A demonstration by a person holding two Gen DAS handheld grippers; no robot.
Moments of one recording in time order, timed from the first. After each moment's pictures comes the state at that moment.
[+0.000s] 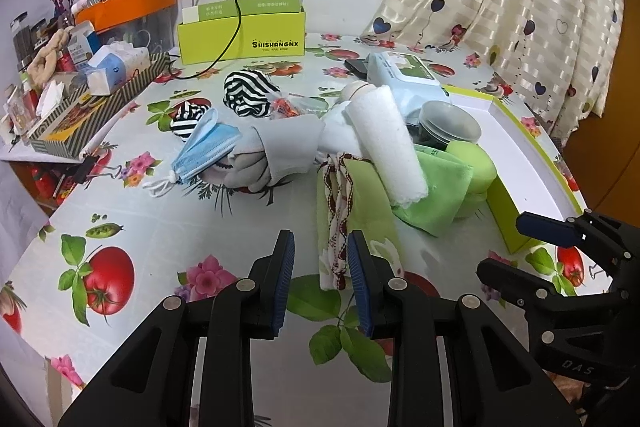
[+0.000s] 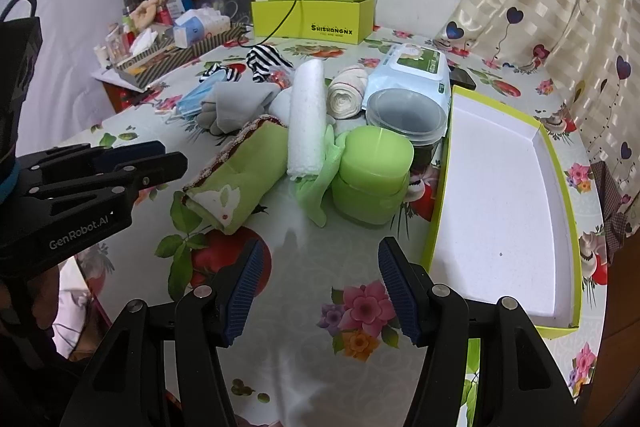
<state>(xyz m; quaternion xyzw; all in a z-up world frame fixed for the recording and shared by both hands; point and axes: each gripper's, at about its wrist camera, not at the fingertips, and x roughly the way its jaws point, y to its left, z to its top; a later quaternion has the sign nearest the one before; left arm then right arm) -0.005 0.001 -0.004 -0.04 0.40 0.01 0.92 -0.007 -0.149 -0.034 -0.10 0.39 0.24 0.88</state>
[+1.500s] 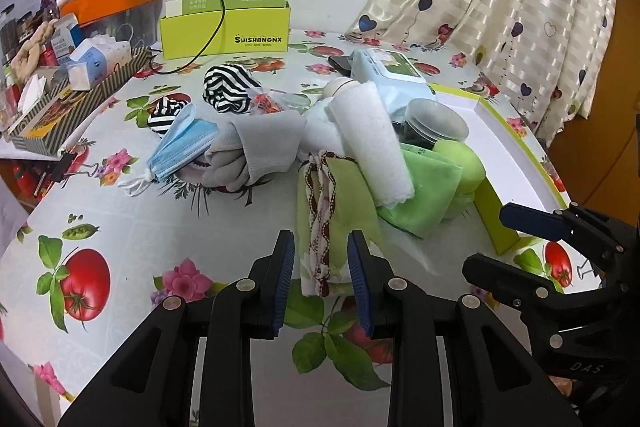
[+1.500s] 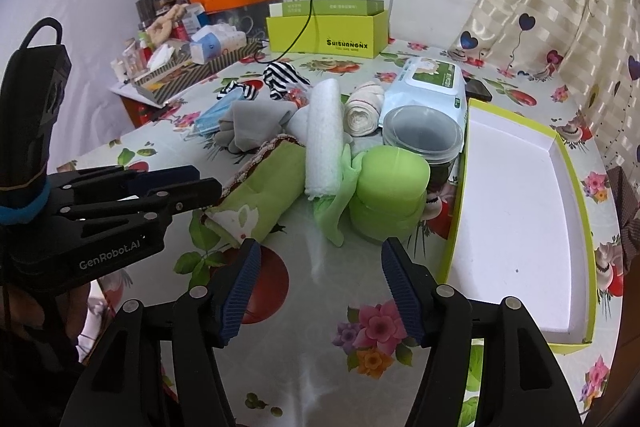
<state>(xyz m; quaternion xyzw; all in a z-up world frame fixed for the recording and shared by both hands) 0.001 0.000 -0.012 -0.06 0.40 -0.03 0.92 -0.004 -0.147 -0.031 -0.08 0.37 0.28 0.89</state>
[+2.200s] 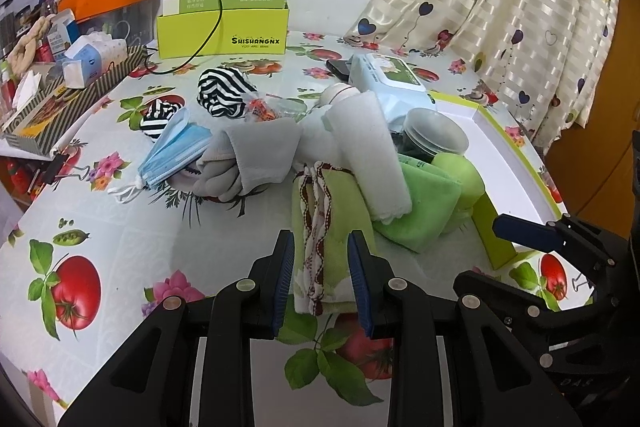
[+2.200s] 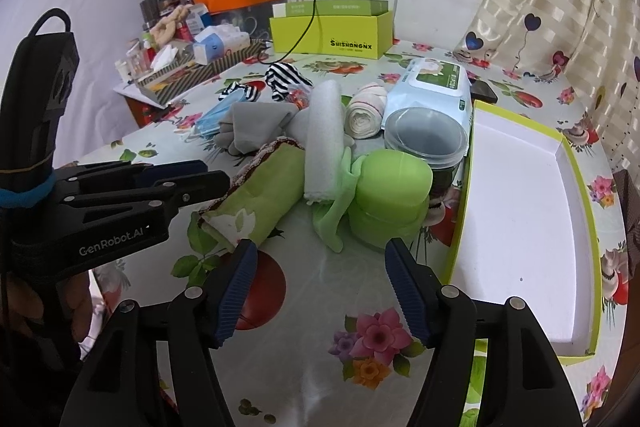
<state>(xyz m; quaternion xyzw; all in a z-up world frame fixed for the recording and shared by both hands) 0.012 0.001 -0.010 -0.07 0.39 -0.03 0.92 0.002 -0.149 -0.033 -0.08 0.36 0.29 0.88</state>
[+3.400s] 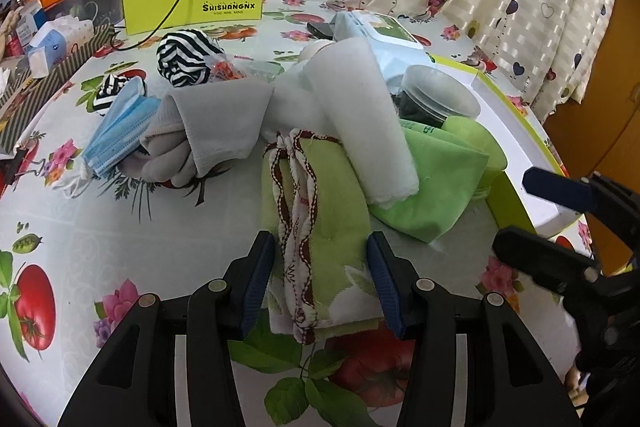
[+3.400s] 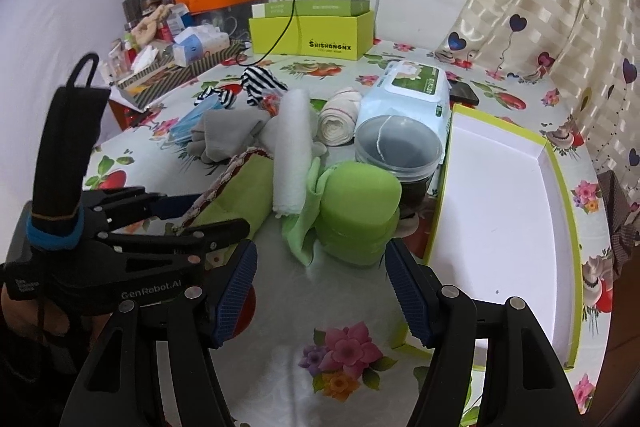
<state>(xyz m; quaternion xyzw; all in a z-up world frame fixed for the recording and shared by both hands) 0.042 -0.008 -0.046 -0.06 0.44 -0.07 0.89 0.019 -0.155 -0.027 -0.08 0.37 0.26 0.89</state>
